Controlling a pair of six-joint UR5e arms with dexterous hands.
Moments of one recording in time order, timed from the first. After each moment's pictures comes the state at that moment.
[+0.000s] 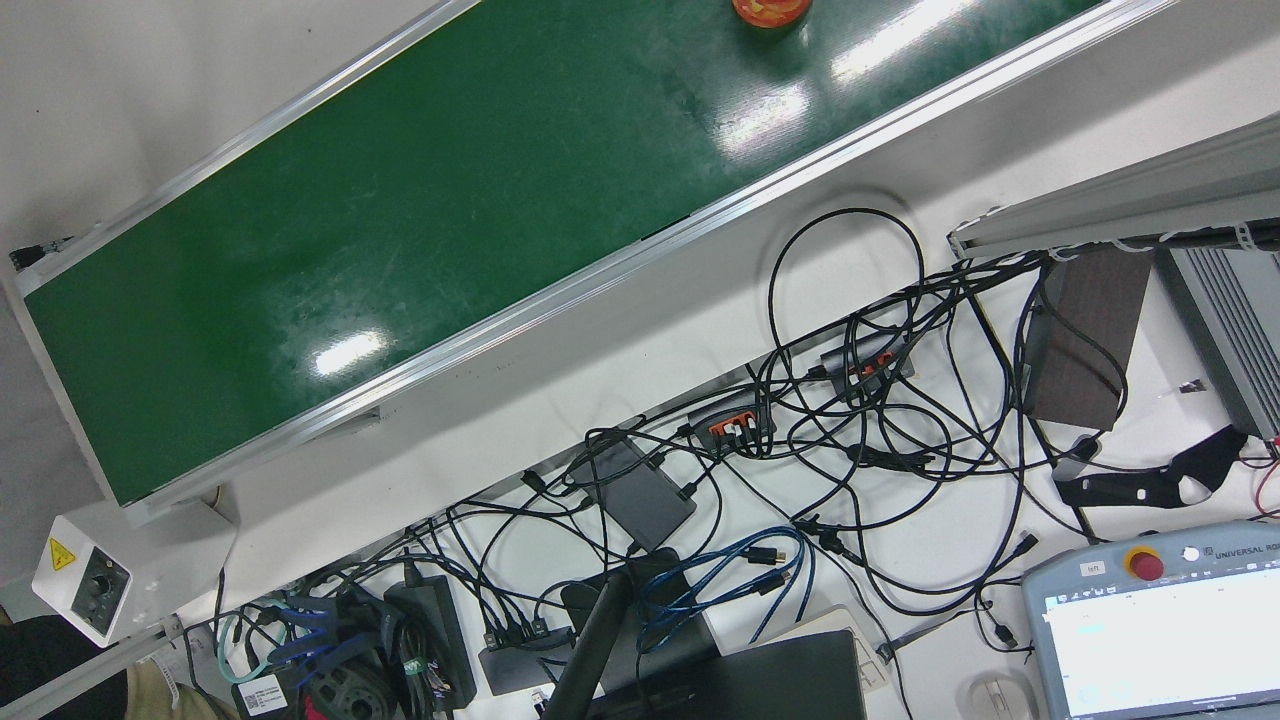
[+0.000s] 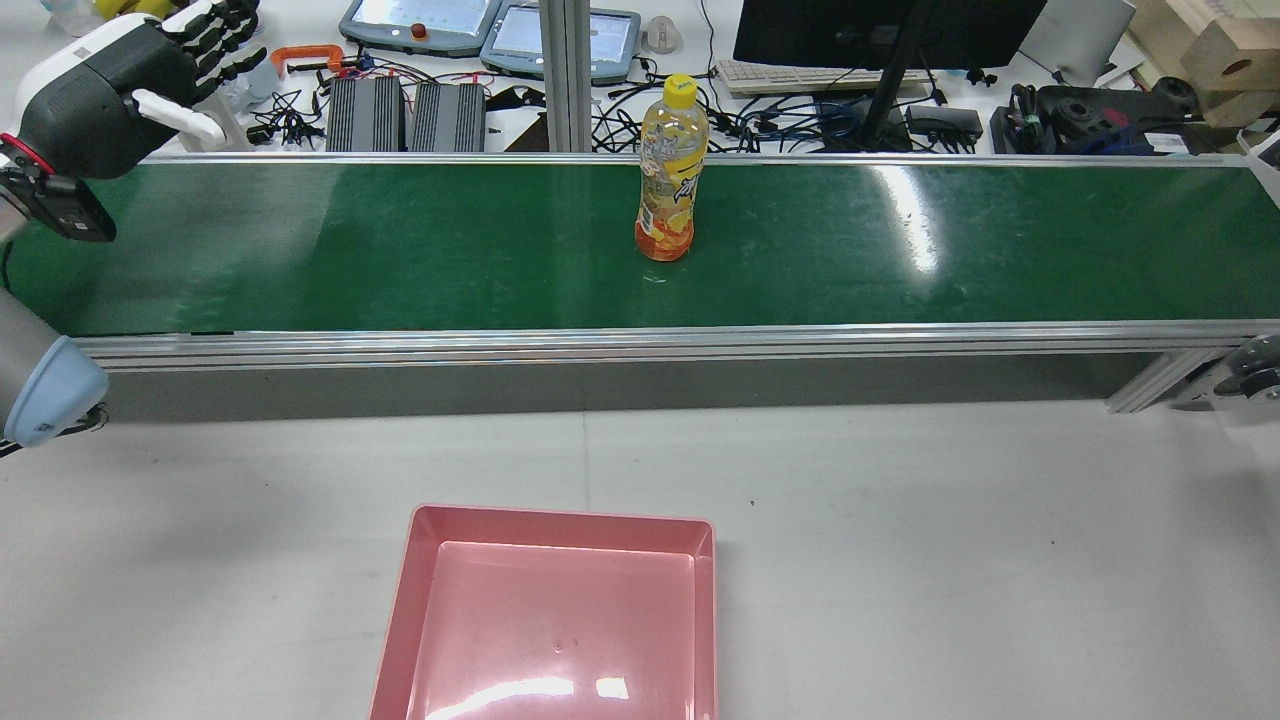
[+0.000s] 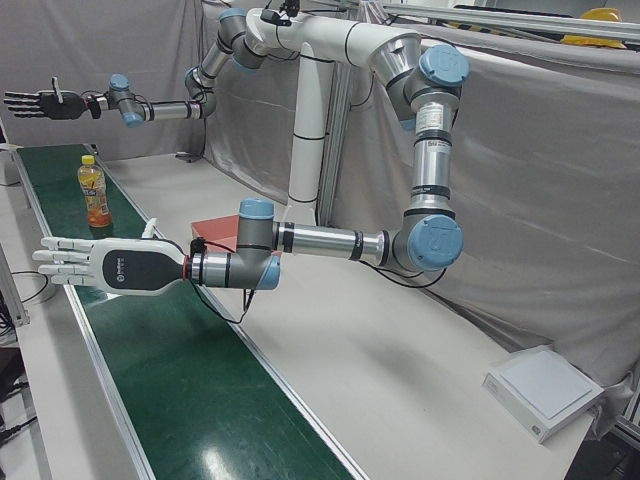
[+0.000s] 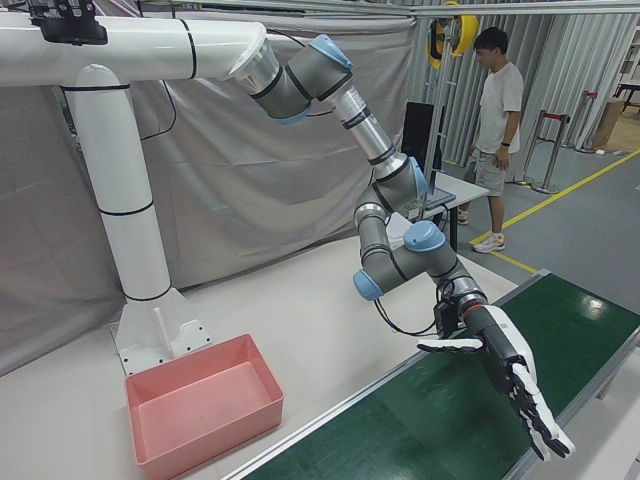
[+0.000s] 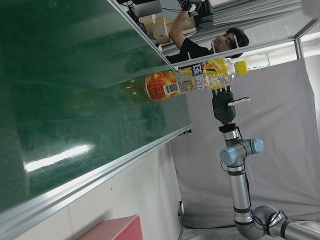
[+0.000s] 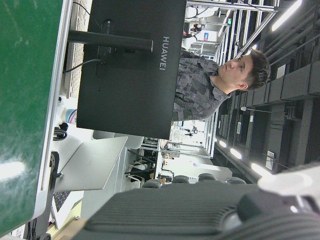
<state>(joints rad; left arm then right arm) -1.09 -2.05 -1.57 0.05 1.48 0.39 1.53 -1.45 1.53 -3.27 -1.58 -0.10</state>
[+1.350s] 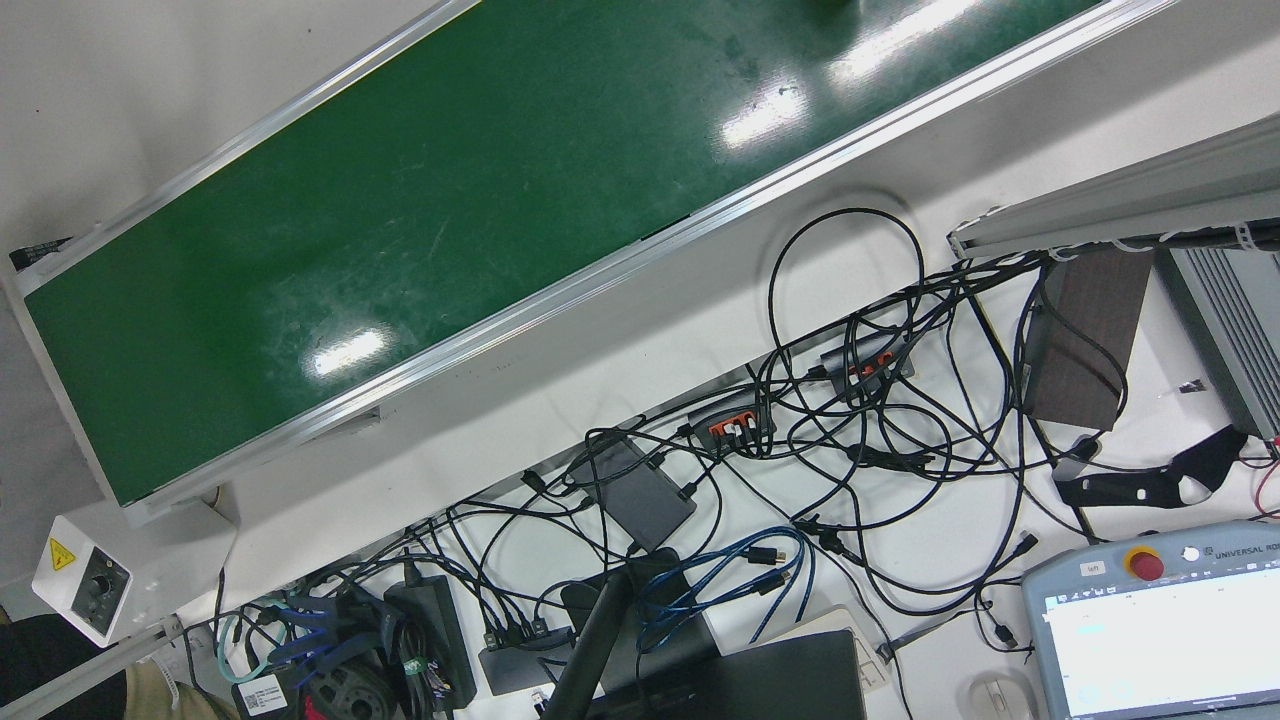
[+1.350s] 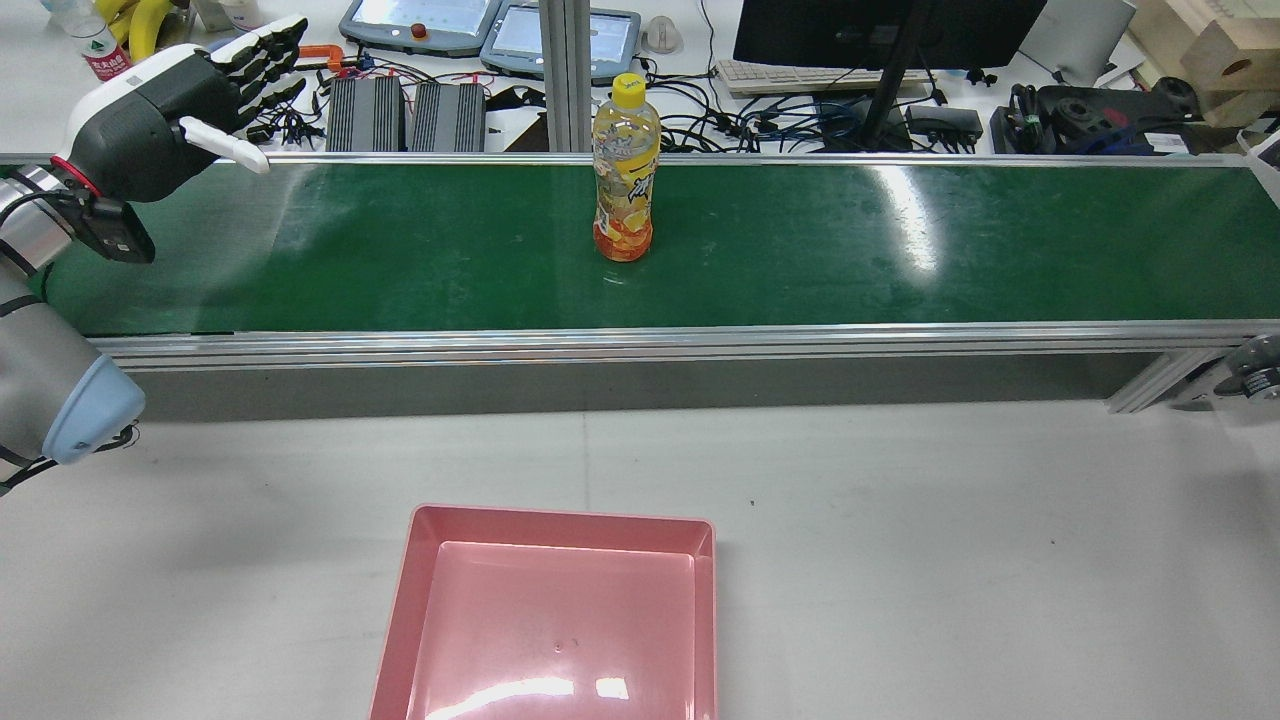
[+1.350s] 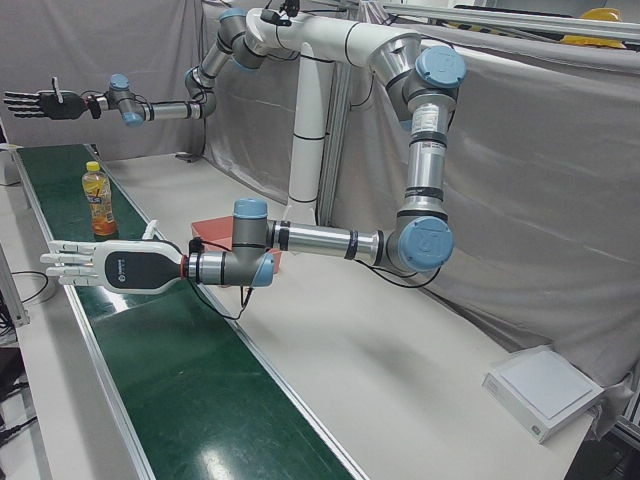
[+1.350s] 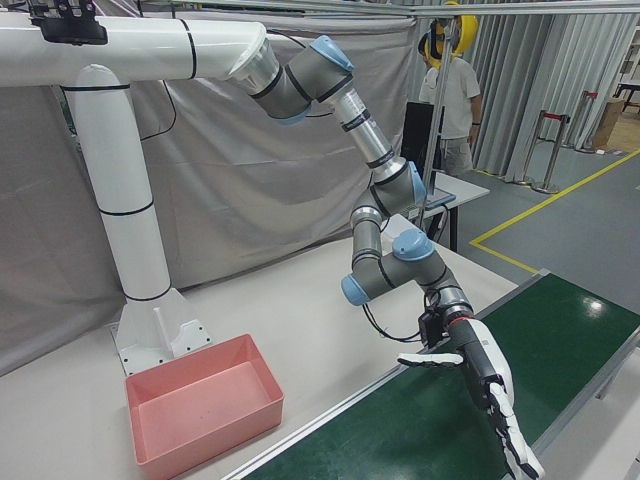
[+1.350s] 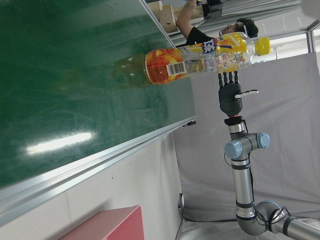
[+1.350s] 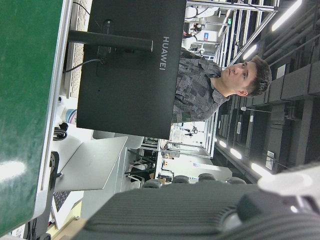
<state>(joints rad) -1.04 -2.07 -1.57 0.09 1.48 0.40 1.53 -1.45 1.53 -3.27 -1.58 -0.10</state>
